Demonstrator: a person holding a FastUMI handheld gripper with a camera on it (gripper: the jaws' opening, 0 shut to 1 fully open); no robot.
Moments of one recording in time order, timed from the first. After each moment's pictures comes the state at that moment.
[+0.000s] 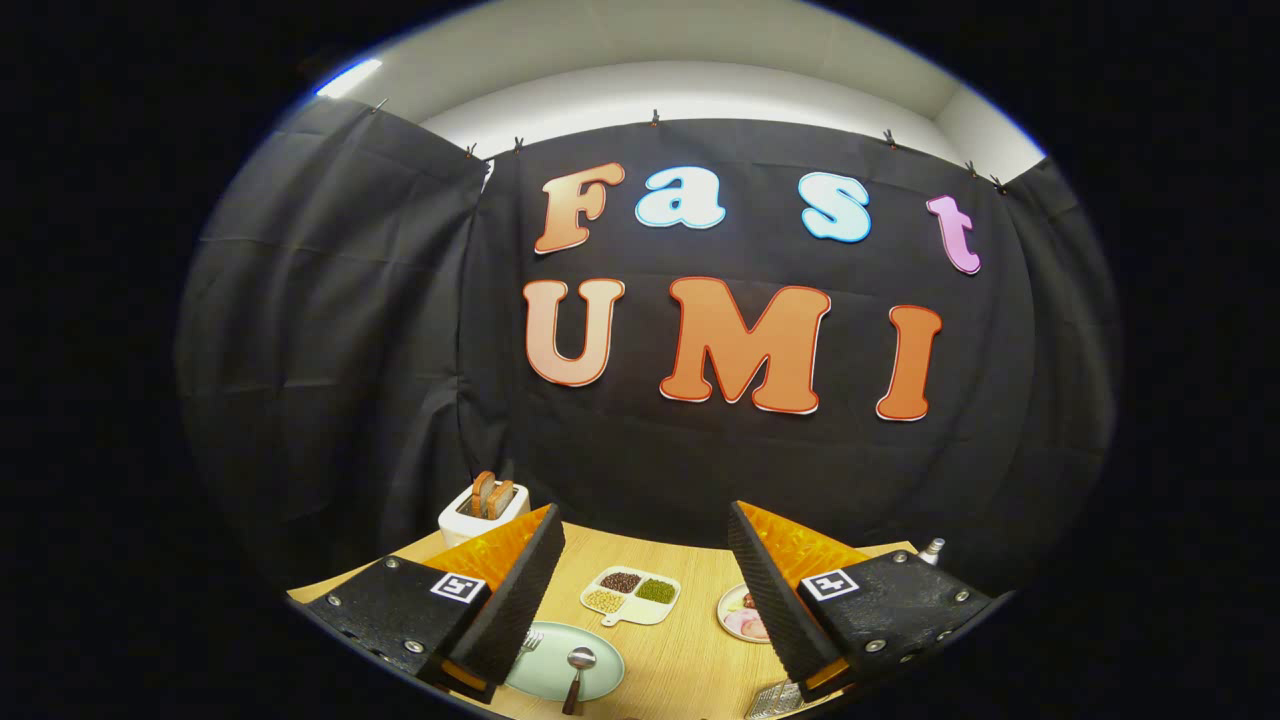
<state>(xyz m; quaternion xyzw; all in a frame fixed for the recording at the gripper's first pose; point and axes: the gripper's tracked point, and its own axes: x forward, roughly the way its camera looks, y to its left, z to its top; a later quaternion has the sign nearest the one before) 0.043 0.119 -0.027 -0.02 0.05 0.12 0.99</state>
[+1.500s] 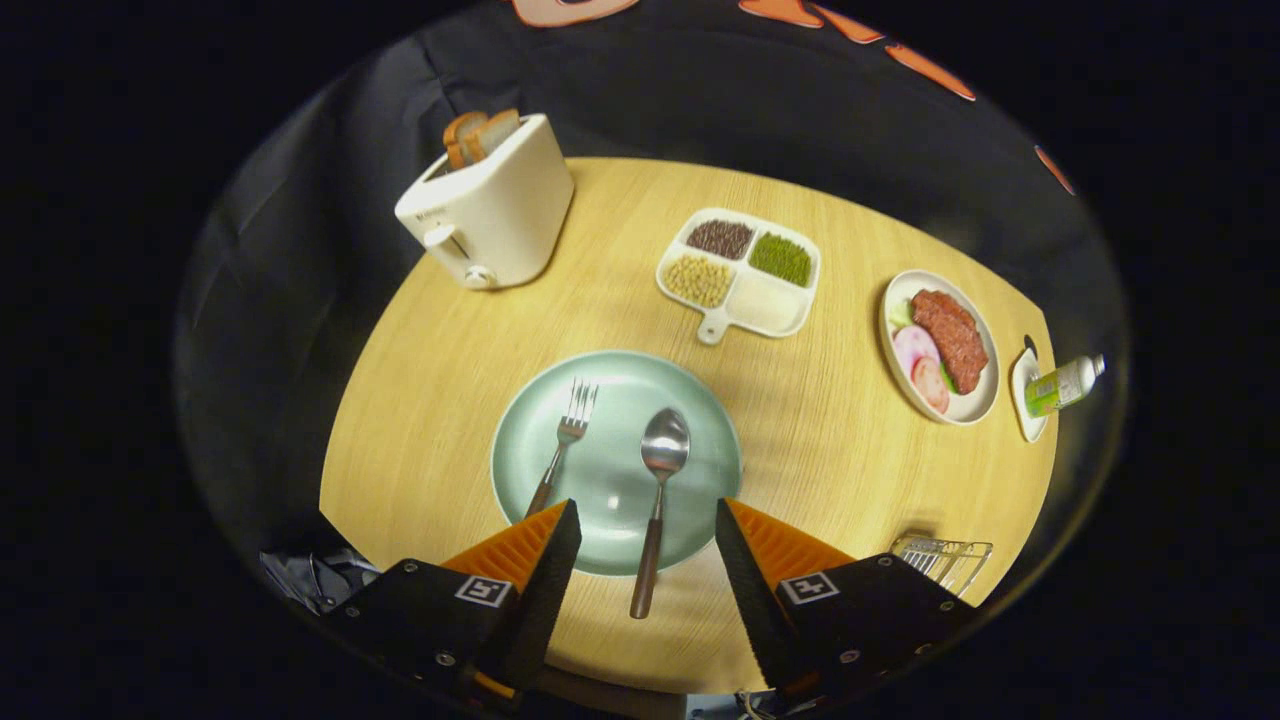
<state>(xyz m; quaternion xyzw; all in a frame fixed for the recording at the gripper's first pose) 0.015 0.202 -0.325 -0.06 0.61 0.20 0.77</state>
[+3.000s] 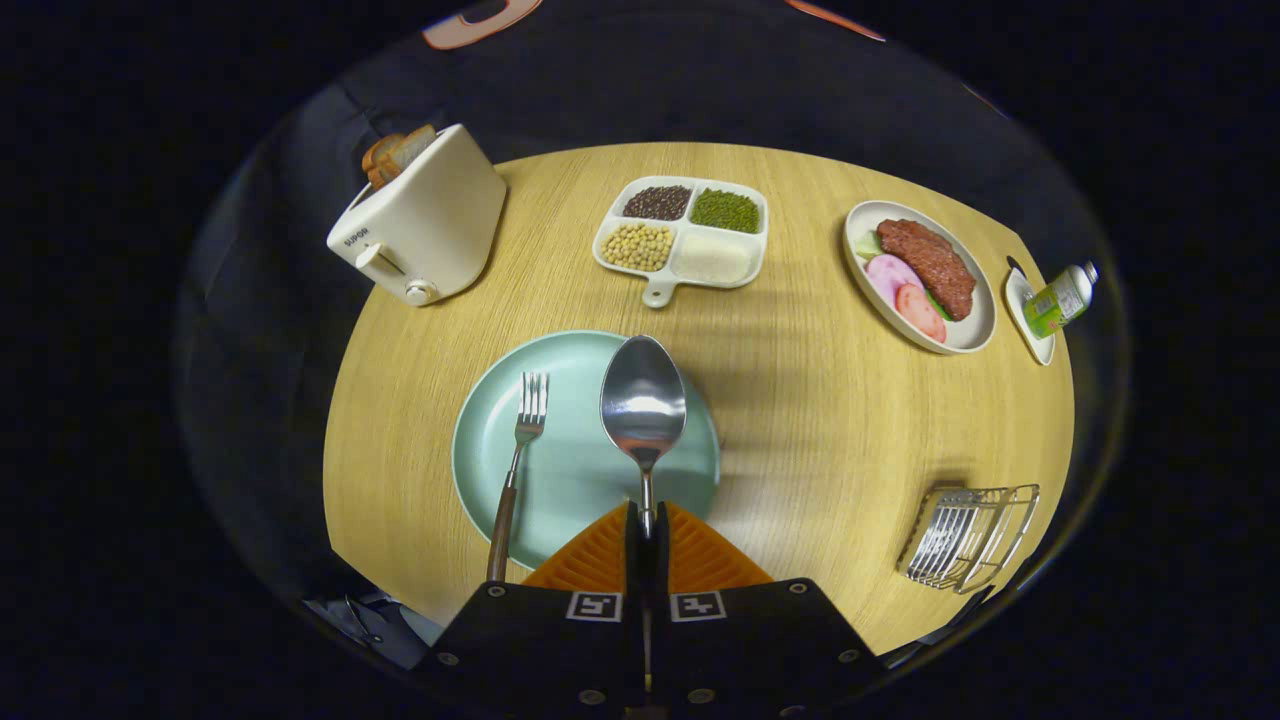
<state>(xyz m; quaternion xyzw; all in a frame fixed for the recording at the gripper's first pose) 0.012 0.164 -0.328 0.03 0.59 0.13 0.80</state>
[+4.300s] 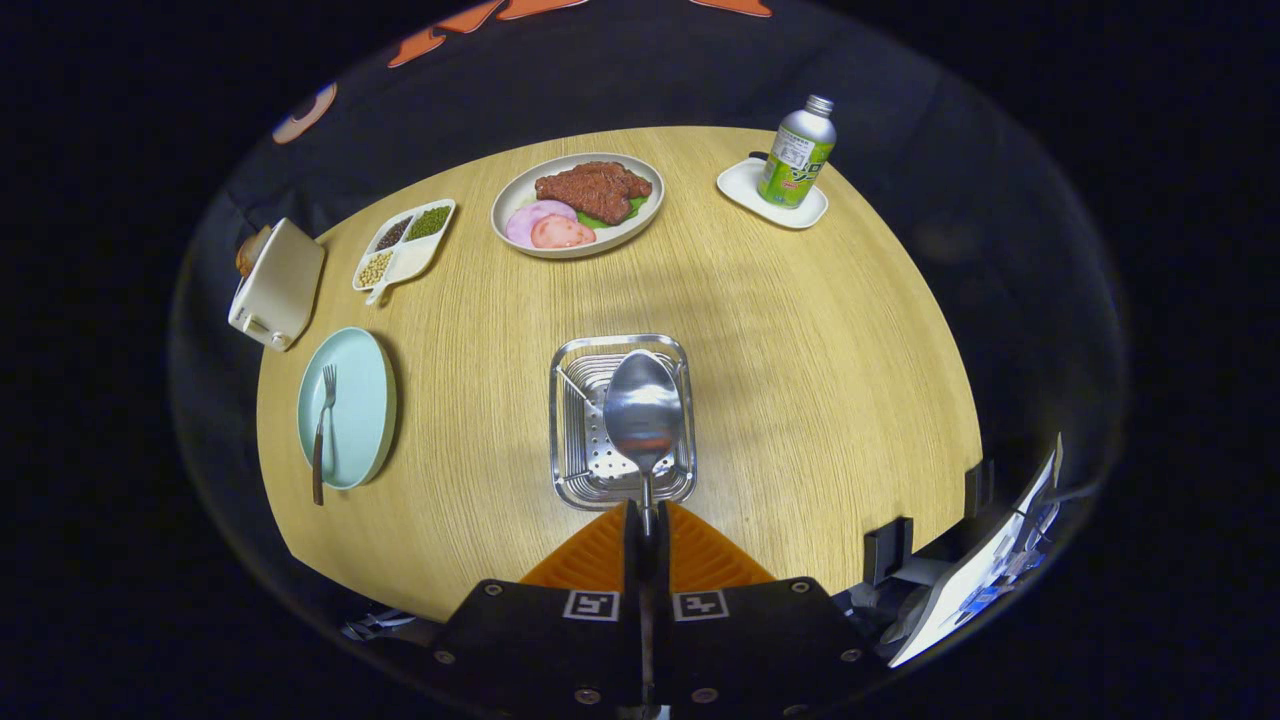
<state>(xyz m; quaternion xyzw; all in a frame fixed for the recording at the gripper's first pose) -0.074 -0.106 -0.338 0.06 0.61 -0.04 0.79</state>
